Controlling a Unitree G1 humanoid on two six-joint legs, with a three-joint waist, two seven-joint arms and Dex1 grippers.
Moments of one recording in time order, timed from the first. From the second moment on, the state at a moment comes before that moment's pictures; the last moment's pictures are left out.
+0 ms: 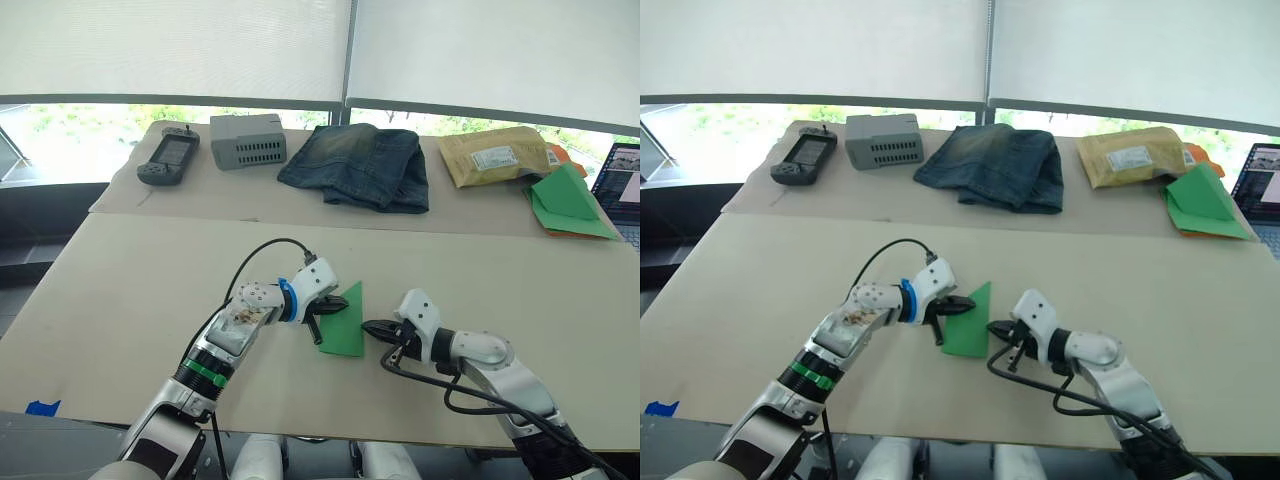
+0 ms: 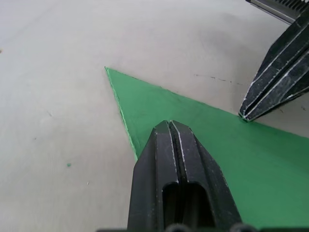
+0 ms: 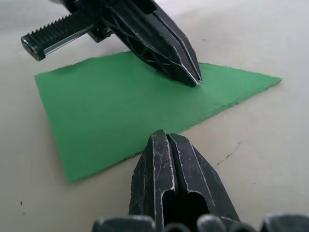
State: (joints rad) left arm -0.52 0.32 -0.39 0.16 -0.08 0.45 -0.86; right arm -0.11 -0.55 0.23 -0.23 0.15 0.35 0.78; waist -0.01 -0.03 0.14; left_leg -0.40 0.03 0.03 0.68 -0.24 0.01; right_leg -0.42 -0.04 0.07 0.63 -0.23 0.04
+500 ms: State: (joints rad) left arm -0.51 0.31 -0.39 0.15 -0.08 0.45 -0.86; right arm -0.27 -0.55 0.24 -0.10 0.09 0.32 0.82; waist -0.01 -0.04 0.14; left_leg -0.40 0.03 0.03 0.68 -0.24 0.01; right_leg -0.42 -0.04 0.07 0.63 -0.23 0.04
